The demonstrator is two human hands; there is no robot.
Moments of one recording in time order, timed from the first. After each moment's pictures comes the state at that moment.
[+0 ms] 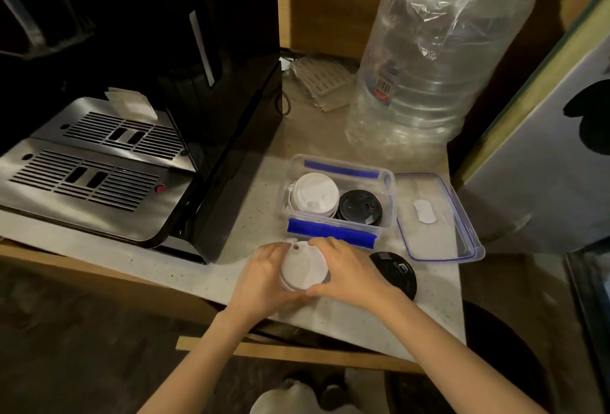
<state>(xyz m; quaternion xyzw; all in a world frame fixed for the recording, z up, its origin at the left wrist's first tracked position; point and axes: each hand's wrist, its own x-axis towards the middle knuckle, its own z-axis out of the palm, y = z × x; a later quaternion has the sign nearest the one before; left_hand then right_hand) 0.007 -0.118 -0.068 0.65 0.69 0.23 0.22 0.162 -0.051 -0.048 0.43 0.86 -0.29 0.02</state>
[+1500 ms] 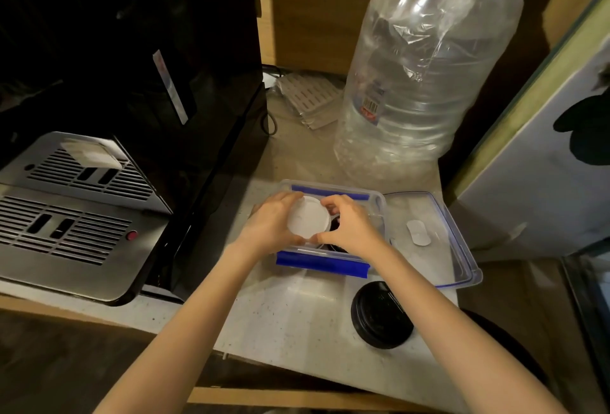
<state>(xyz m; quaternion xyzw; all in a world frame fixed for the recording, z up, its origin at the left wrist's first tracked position) -0.001 0.013 -0.024 0.68 0.69 0.12 0.21 0.154 0.051 -0.037 0.52 0.75 -0.38 -0.17</state>
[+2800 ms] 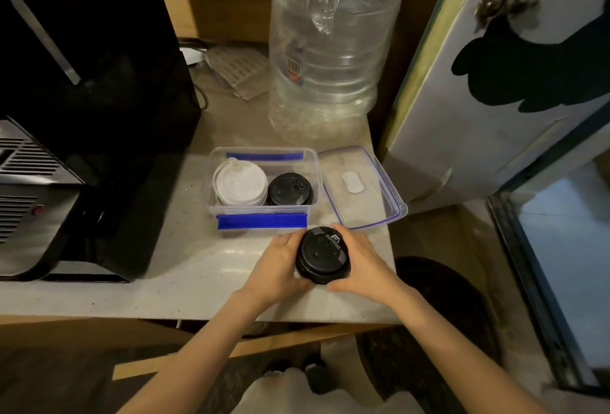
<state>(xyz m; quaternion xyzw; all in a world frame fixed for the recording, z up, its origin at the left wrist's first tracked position) 0.101 -0.081 -0.076 0.75 0.57 0.14 0.30 0.280 -0.074 -0.069 0.57 0.71 -0.39 -0.09</state>
